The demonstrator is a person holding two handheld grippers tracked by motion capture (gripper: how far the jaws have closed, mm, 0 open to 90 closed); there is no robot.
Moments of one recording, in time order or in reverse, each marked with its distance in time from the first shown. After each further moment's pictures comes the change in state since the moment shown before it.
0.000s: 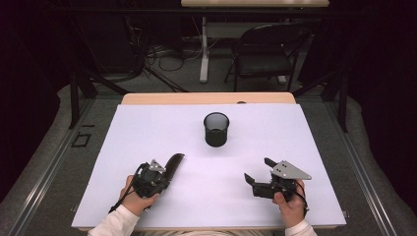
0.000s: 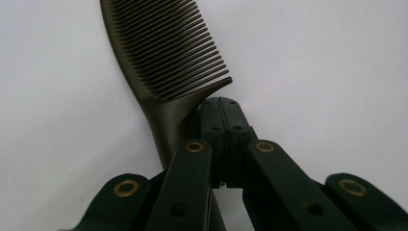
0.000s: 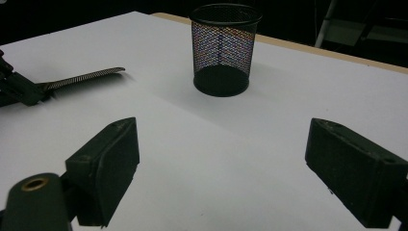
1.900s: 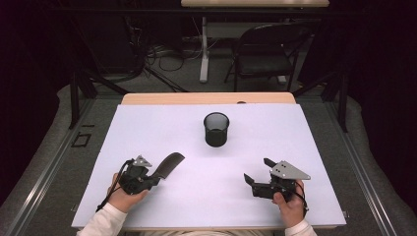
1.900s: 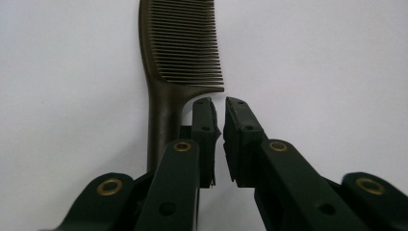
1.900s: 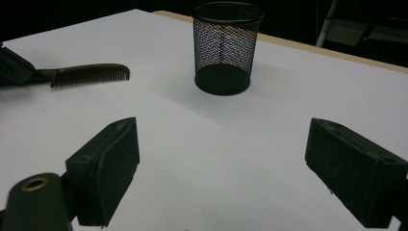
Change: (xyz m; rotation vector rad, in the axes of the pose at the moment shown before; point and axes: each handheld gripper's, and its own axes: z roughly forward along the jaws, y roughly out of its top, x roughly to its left) left arm 0.023 -0.011 -0.025 -0.062 0.004 -0.047; right arm 0.001 0.000 0.001 0.003 0.003 -0.009
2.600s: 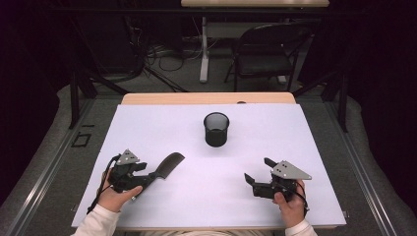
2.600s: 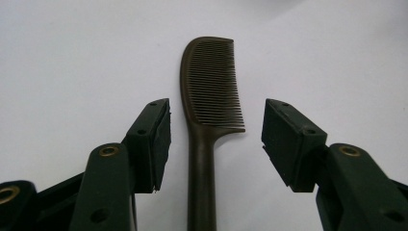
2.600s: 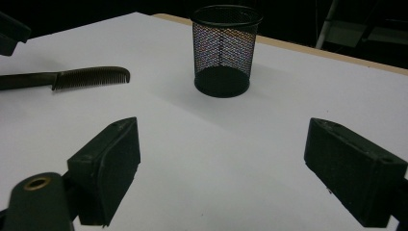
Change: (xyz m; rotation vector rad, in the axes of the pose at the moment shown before) left arm 0.012 -0.001 -0.029 -0.194 0.046 0.011; right arm -0.001 0.001 -0.002 -0.008 0.002 0.006
